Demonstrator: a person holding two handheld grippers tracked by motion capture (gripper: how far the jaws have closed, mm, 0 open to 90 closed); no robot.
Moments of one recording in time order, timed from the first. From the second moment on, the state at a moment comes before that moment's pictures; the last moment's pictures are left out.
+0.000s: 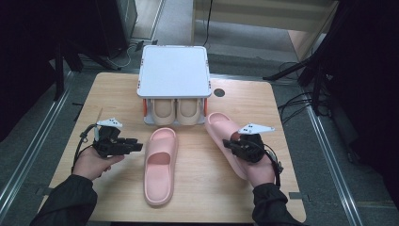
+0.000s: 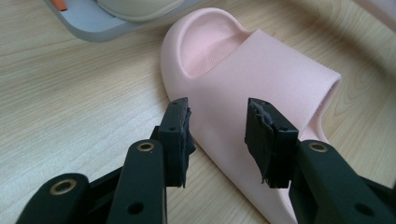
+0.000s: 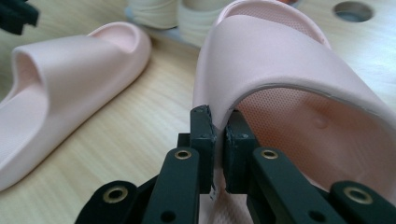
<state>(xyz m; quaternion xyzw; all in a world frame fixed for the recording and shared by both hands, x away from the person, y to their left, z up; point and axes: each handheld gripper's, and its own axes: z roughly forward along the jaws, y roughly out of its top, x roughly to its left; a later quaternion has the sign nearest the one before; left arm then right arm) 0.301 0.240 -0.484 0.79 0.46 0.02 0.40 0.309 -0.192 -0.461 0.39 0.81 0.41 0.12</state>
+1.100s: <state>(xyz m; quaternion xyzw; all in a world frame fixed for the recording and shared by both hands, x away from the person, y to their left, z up) 0.303 0.227 -0.489 0.81 0.44 0.02 0.39 0.298 -0.112 -0.500 0.34 0.87 0.35 0.10</state>
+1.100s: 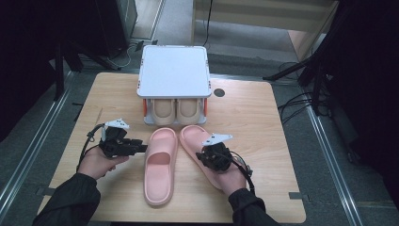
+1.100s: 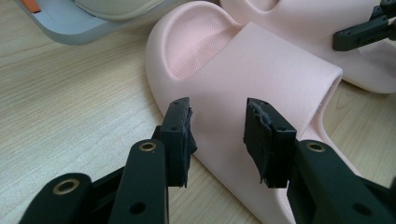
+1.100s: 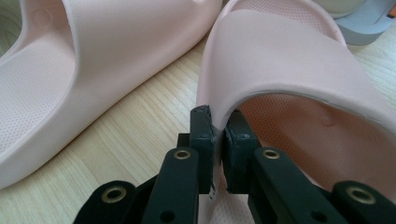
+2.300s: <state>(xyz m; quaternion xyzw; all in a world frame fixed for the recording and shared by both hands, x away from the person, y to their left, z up) 0.303 0.228 -0.494 0.81 0.44 0.01 0.38 0.305 -0.165 -0.471 0.35 0.83 0.42 0.06</state>
